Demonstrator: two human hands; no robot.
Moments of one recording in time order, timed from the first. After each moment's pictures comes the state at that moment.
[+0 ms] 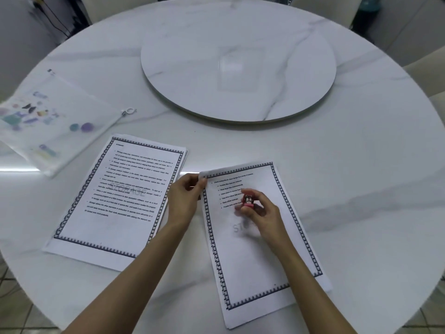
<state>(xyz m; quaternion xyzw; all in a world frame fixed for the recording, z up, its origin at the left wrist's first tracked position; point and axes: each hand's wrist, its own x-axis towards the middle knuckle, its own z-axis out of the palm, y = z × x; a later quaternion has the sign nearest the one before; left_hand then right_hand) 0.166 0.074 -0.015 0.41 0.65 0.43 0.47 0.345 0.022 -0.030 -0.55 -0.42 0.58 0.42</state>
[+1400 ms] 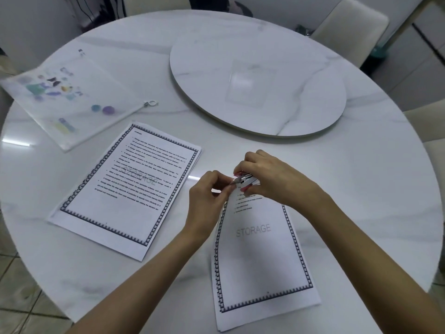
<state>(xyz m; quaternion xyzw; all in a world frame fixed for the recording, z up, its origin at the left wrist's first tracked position) 0.178 0.039 0.025 0.52 0.58 0.49 0.40 0.317 0.097 0.098 -0.43 -0.89 0.13 -0.06</state>
